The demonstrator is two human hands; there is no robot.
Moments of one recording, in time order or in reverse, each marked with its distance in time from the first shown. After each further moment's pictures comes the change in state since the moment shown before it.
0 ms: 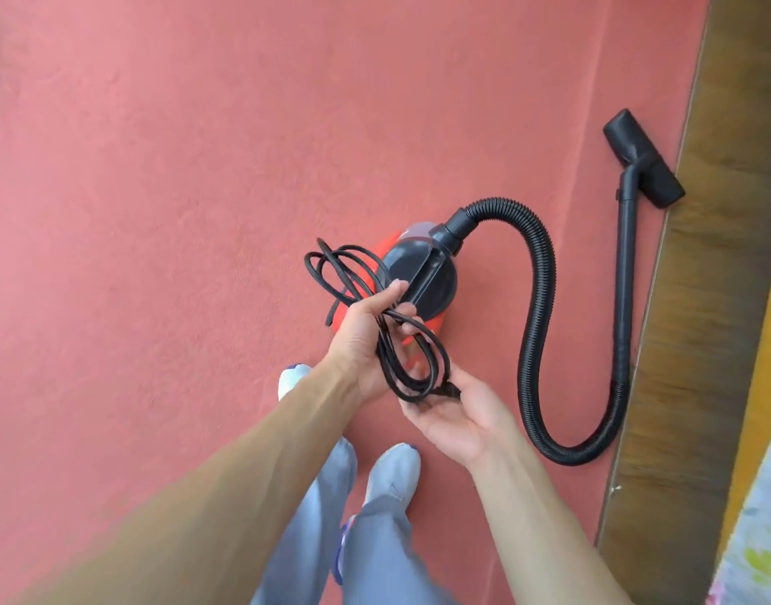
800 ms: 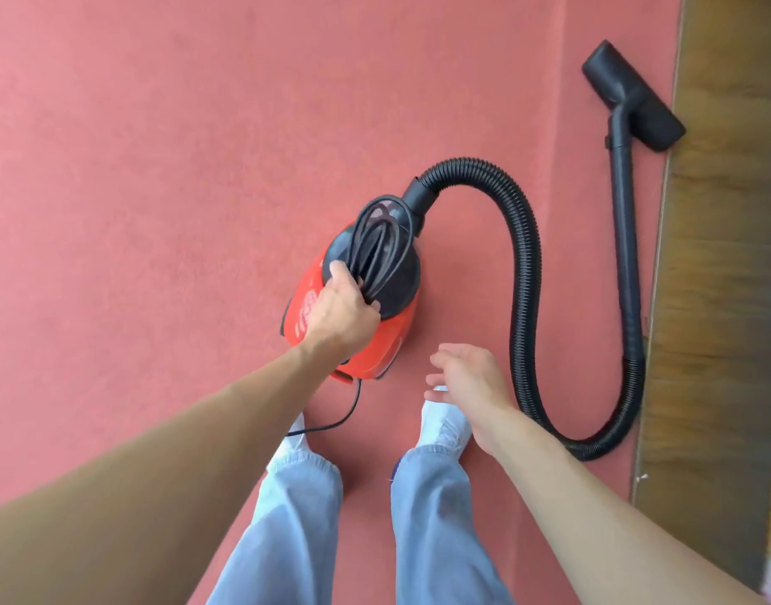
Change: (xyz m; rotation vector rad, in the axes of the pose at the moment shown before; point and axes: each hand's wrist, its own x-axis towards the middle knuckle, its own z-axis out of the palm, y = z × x) left_hand 0.112 -0.015 0.000 1.588 0.469 0.453; right_hand 0.095 -0.073 -0.058 -1.086 0.332 -0.519
